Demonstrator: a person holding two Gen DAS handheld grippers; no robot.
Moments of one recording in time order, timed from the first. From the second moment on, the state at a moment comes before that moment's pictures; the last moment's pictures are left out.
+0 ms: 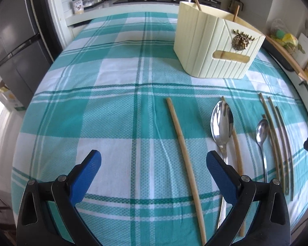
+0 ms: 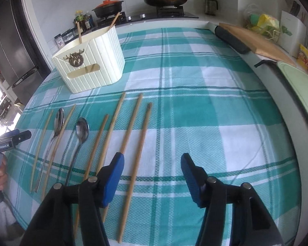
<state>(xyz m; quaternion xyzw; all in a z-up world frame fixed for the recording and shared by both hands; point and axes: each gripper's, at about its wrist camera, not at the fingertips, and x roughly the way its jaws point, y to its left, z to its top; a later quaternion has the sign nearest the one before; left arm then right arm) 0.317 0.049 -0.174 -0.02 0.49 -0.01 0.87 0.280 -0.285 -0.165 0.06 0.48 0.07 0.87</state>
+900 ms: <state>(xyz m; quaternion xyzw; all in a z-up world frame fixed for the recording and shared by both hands) 0.387 0.026 -0.199 0.03 0.55 -0.03 0.84 0.401 -0.267 -0.195 0.03 0.54 0.08 0.84</state>
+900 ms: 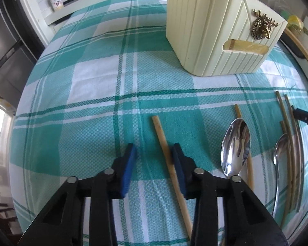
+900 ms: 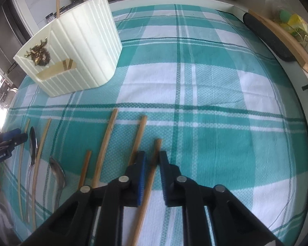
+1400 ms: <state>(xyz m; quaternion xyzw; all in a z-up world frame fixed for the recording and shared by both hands) 0.352 0.055 -0.101 -0.06 0.43 -0.04 0.90 0.353 -0.284 -0.084 0.09 0.40 0.13 0.90</state>
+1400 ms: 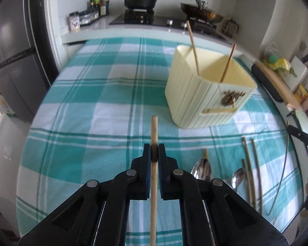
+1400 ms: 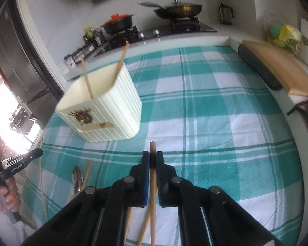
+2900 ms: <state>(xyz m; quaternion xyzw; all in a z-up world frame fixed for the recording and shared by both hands) 0.410 0.018 0.079 -0.07 0.24 -0.08 0.97 0.403 -0.204 0.098 0.05 0.14 0.17 0.97</state>
